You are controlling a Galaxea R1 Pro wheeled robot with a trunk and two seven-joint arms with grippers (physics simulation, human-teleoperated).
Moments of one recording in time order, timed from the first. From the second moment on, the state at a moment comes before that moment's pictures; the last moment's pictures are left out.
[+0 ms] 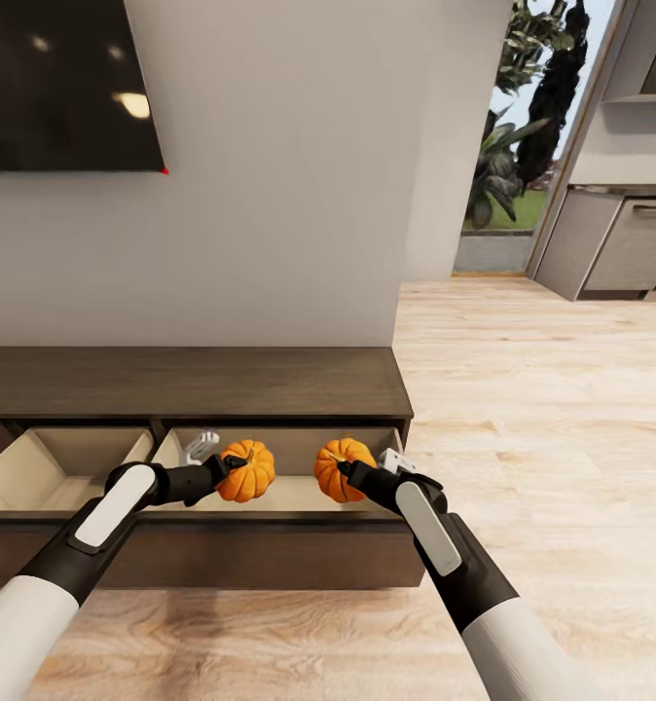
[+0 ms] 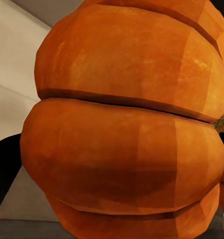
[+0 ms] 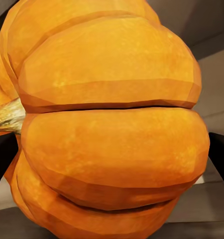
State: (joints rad) left arm -0.69 0.30 -0.32 -1.05 1.38 0.69 0.37; right arm -0.63 0.10 0.30 -1.10 -0.91 0.56 -0.45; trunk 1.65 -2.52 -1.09
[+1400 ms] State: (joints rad) left arm -0.69 0.30 -0.32 -1.05 1.38 0.70 0.36; right arm -0.63 0.10 0.31 -1.10 -0.91 0.56 -0.45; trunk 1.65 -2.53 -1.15
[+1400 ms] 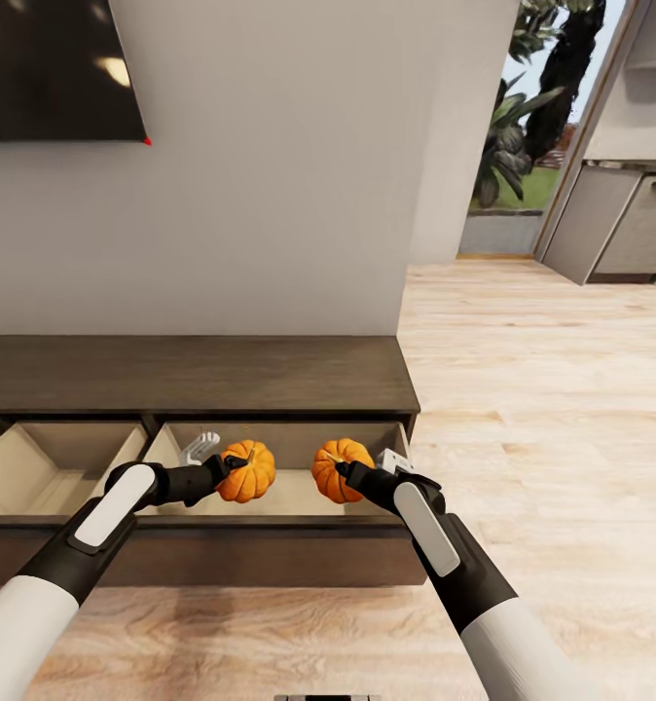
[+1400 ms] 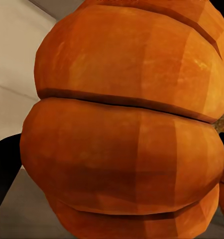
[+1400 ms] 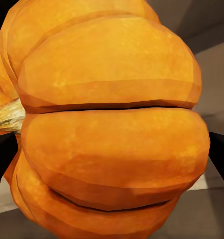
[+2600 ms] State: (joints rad) left arm -0.69 0.30 -0.32 -1.05 1.38 0.71 0.36; right arm -0.63 0.11 0.31 -1.10 -0.91 0.56 -0.45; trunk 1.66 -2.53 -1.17
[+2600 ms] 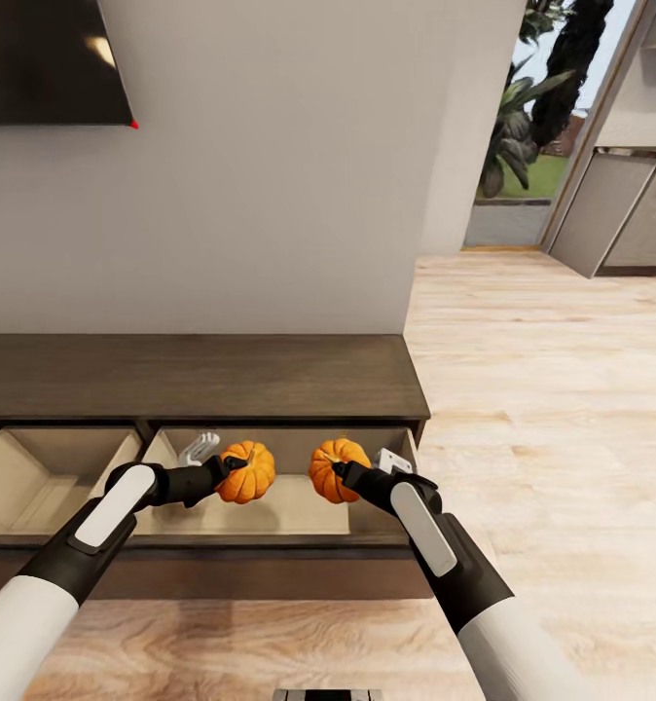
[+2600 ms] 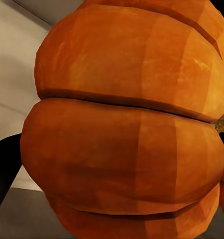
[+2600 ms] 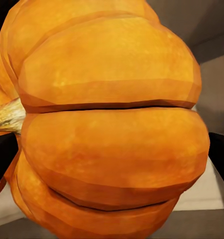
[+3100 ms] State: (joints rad) left arm -0.69 0.30 -0.32 -1.05 1.38 0.70 0.36; right arm -0.64 0.11 0.33 -1.10 -0.91 0.56 -0.47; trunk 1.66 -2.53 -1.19
